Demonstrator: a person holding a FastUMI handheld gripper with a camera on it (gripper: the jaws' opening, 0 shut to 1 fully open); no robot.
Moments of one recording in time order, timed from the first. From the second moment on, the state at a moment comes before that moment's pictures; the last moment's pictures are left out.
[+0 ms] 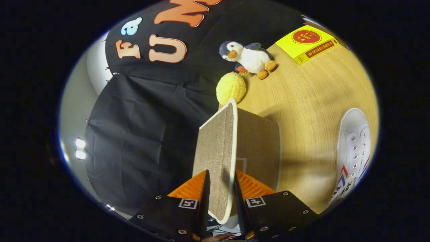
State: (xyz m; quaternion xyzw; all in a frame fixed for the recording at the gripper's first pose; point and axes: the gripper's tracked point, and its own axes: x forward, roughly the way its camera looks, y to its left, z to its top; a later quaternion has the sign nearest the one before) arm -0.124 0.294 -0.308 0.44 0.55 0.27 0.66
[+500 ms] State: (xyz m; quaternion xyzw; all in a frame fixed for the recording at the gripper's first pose) arm -0.103 0.299 -0.254 0.47 0.53 0.26 0.66
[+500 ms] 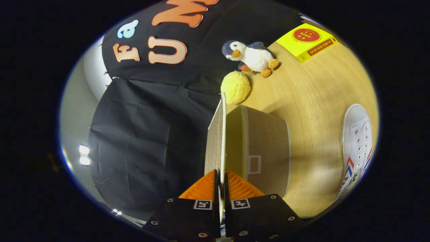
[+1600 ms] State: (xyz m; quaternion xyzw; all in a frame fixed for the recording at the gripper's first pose) arm -0.058 0.509 -0.135 0.40 0.47 0.38 0.69
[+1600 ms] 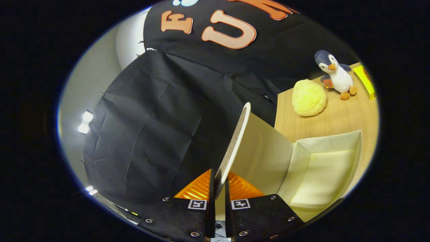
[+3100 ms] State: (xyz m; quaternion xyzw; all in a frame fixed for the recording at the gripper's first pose) arm -0.097 0.191 -0.310 0.09 0.54 0.08 0.83
